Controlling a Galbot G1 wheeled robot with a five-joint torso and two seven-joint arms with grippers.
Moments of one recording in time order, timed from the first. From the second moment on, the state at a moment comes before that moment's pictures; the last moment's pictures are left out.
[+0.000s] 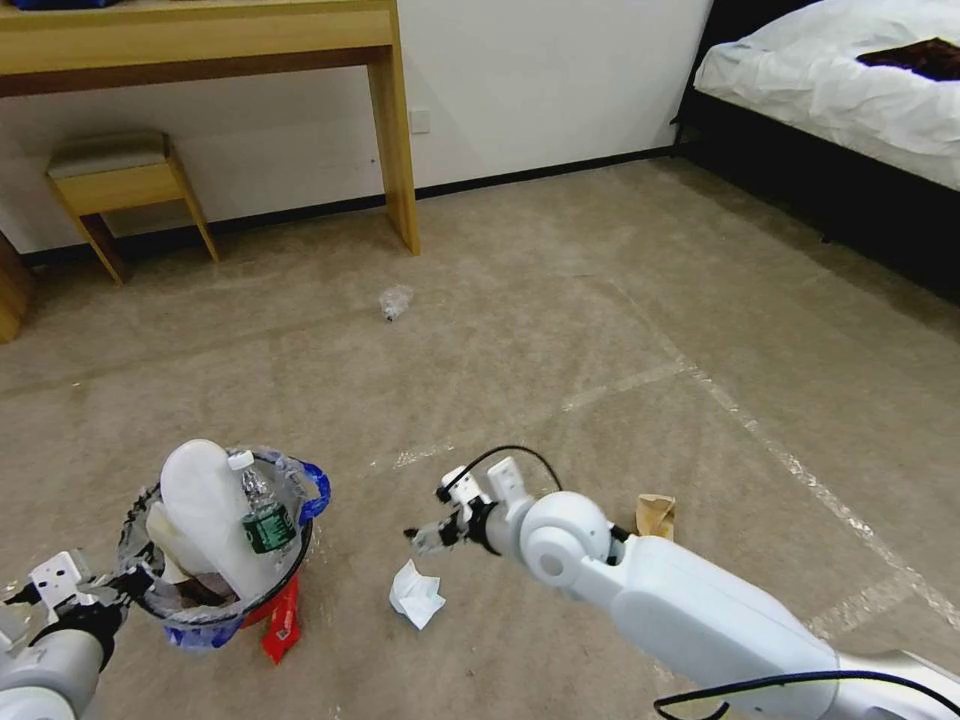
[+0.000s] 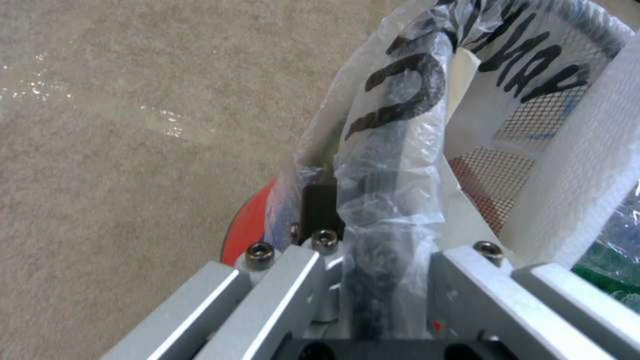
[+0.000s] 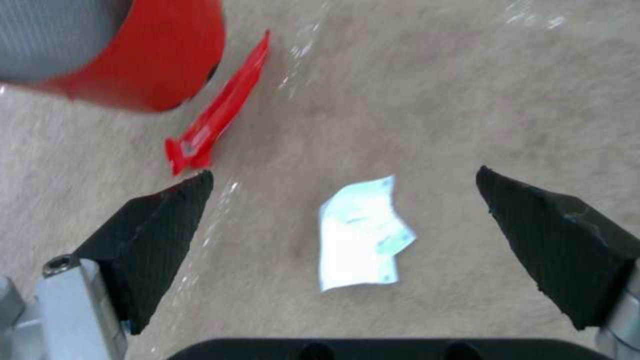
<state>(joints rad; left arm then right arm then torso) 1.63 -1.43 -1.13 -2.18 -0.82 0.65 -0.19 -0.60 1.09 -0.57 1.81 1.07 -0.74 0.38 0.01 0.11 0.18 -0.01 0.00</state>
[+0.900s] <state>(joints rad) 1.63 -1.44 -1.12 -2.17 -0.82 0.65 -0.19 -0.59 1.28 -0.66 1.50 0.97 -0.71 0.35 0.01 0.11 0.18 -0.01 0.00</state>
